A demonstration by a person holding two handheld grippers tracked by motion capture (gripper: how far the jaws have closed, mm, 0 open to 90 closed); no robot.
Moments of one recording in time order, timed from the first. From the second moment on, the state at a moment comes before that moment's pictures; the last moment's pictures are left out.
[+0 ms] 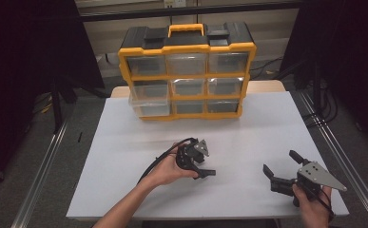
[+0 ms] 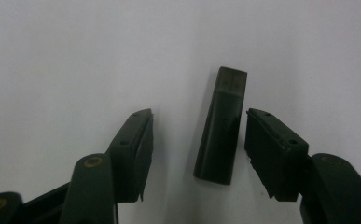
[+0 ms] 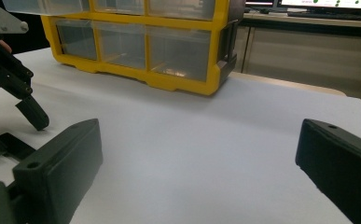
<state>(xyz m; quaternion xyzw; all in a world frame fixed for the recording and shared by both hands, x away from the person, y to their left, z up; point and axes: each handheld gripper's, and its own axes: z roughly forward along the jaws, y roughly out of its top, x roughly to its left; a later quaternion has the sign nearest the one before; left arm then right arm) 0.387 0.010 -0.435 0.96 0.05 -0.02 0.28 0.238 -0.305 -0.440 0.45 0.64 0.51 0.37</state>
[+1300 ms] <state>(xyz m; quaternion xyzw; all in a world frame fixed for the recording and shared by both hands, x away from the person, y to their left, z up) 0.391 0.002 -0.433 0.96 0.04 -0.03 0.27 0.240 -0.302 -0.441 0.44 0.64 0.51 0.36</state>
